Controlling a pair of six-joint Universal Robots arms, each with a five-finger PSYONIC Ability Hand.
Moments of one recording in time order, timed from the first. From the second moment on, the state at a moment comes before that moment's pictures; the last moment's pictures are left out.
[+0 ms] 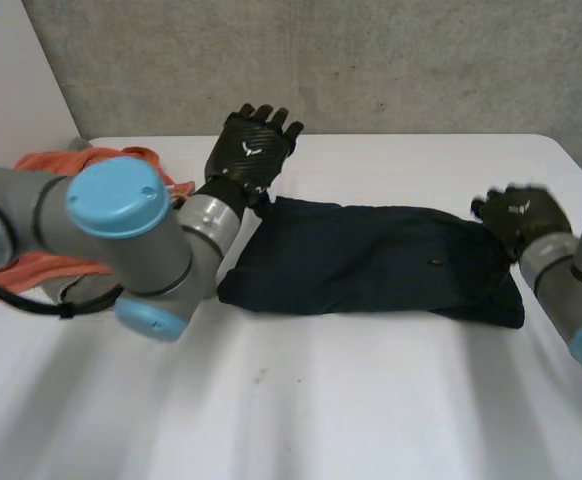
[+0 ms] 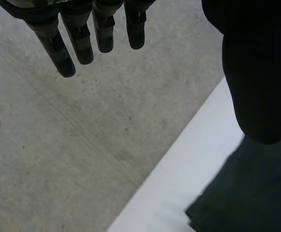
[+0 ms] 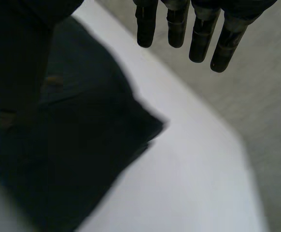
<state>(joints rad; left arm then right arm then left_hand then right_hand) 4.13 -2.25 -1.17 3.56 -1.47 3.60 1.83 -1.17 1.50 -0.05 1.62 2.64 0.21 0.20 0.22 0.21 0.05 0.20 0.22 0.22 0.24 0.06</state>
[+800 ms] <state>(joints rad) 4.16 -1.93 -1.60 3.53 -1.47 3.41 1.56 -1.19 1.64 -0.18 1.58 2.23 0.21 0.20 0.22 0.21 0.05 0.81 1.17 1.17 1.19 0.95</state>
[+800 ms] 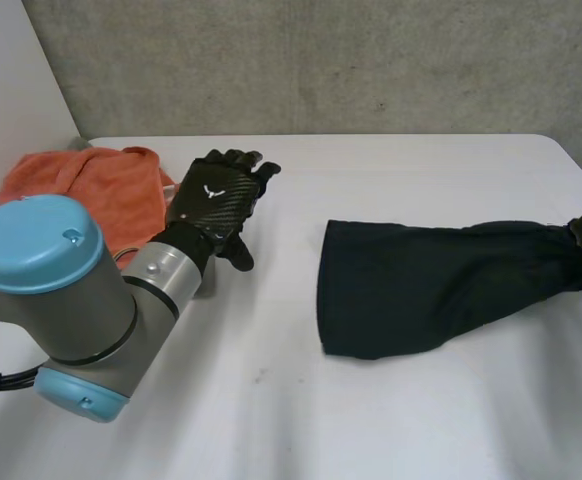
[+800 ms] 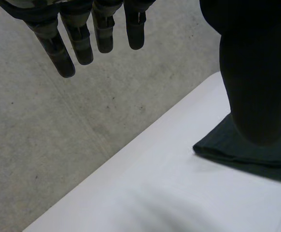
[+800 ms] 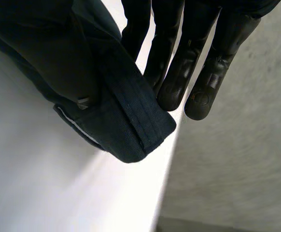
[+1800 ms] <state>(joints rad) 3.98 -2.13 -1.31 3.41 -1.57 3.31 1.50 -1.32 1.65 -0.05 1.38 2.73 0.21 0.20 0.22 0.21 0.05 0.22 0.27 0.28 0.27 0.11</state>
